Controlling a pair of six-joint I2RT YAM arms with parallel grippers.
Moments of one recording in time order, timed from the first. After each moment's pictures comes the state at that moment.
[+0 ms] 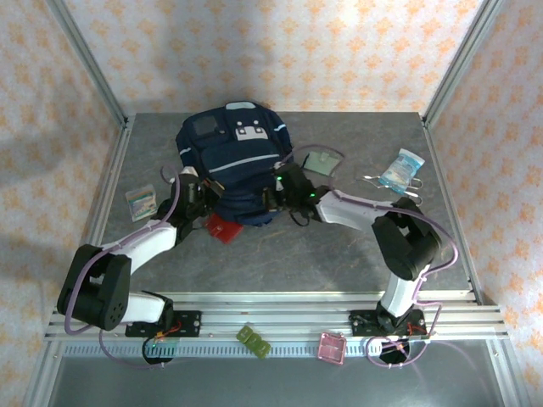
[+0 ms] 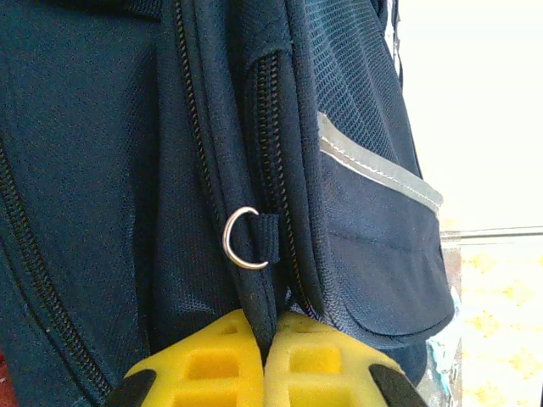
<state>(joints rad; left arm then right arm) -0.22 1.35 0.61 0.21 0.09 -1.03 0.68 1.75 1.09 -0.11 -0.10 0.53</state>
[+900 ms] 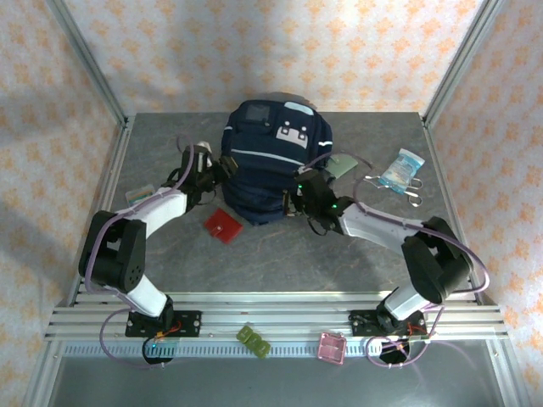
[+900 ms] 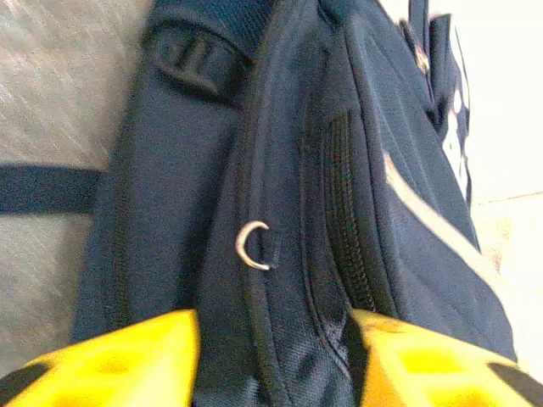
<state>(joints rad) -0.20 1.59 0.94 0.06 0.13 -0.82 0.69 1.57 0.94 -0.10 -0.03 0.60</state>
